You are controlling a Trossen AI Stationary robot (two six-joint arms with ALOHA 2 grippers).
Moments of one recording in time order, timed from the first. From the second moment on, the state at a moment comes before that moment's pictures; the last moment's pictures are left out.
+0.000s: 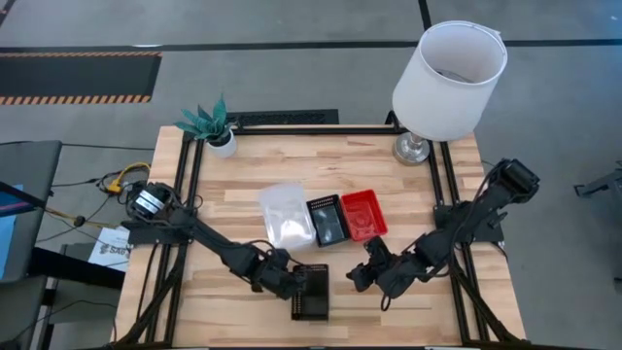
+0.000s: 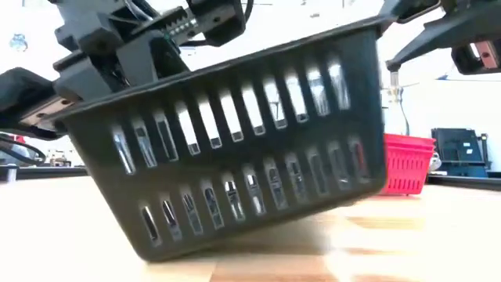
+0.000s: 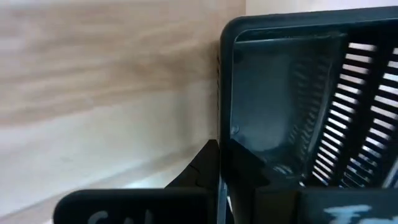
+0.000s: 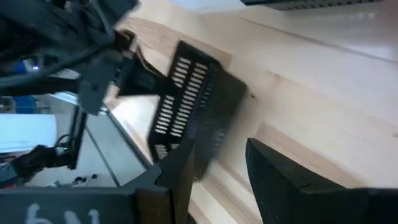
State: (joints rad) left arm -0.51 1.87 1.14 -0.30 -0.12 -1.96; right arm 0.65 1.51 0.96 -0.25 0.44 1.67
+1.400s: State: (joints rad) left arm -0.61 1.64 1.14 -0.60 -0.47 -1.80; right arm 0.57 1.85 1.23 -0.38 0.31 1.76
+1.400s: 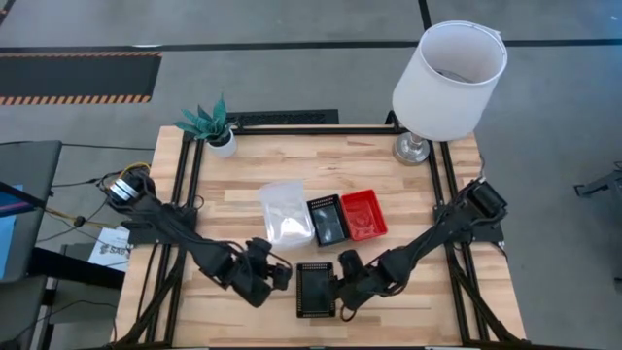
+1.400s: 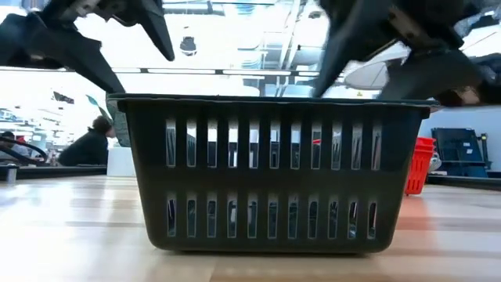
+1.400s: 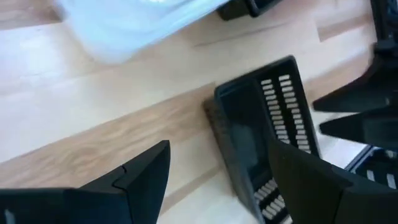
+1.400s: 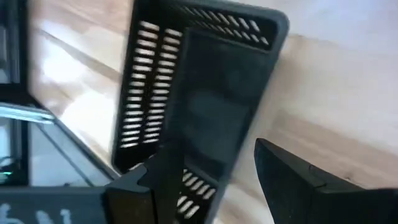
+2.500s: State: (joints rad) left arm -0.81 1.53 1.14 -0.83 -0.54 -1.97; right arm 0.49 1.72 1.31 -0.47 0.18 1.59
